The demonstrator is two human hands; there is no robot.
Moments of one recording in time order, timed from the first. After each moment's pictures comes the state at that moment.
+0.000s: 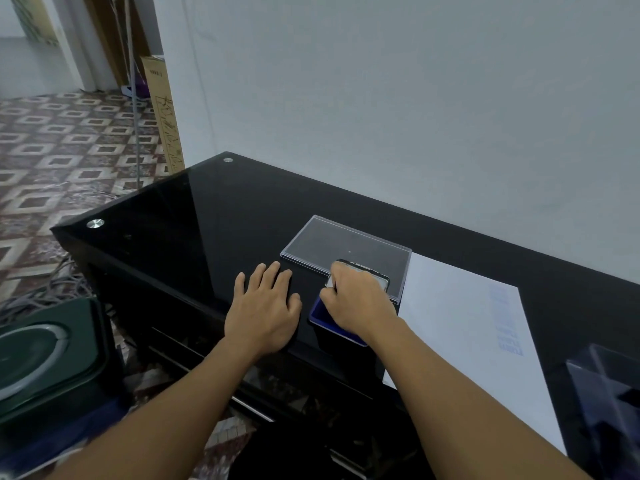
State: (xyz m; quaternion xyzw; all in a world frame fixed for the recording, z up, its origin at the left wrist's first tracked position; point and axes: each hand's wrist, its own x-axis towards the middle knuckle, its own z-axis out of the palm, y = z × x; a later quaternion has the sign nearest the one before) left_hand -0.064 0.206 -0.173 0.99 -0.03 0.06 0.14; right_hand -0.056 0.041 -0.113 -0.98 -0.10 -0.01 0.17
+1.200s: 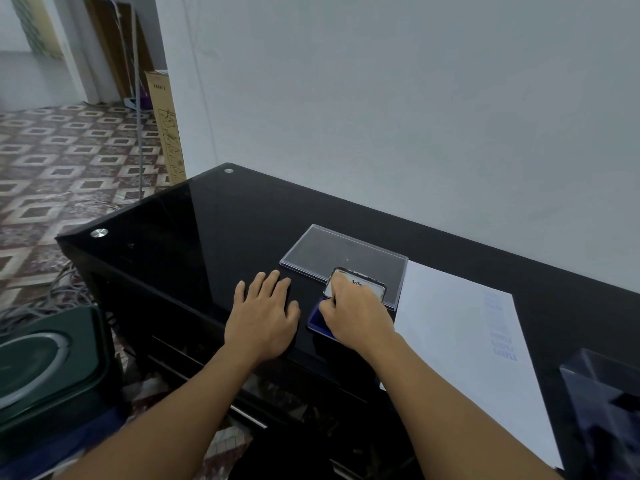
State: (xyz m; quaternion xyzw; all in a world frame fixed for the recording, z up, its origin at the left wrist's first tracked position) left_hand -0.065 0.207 -0.175 0.99 -0.03 0.06 0.14; right_hand -0.069 0.040 -0.119 -0.98 -0.10 -0.03 0.19
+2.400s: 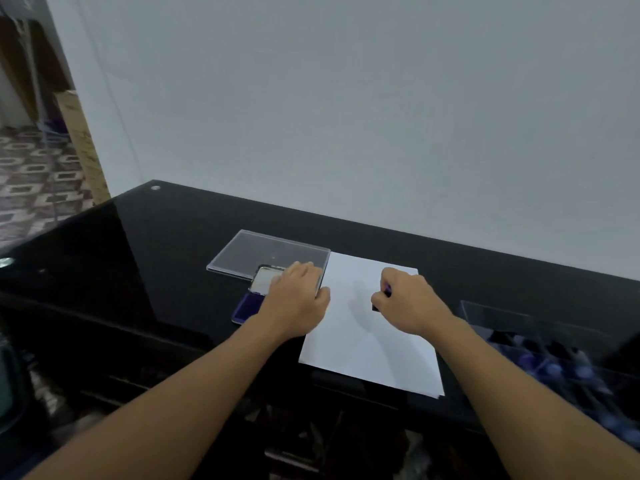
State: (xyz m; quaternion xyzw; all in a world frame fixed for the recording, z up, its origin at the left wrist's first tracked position) left_hand -0.088 0.056 -0.106 0.94 -0.20 0.05 0.26; right_hand -0.141 -0.144 -0.060 -0.98 0.08 -0.02 0.20
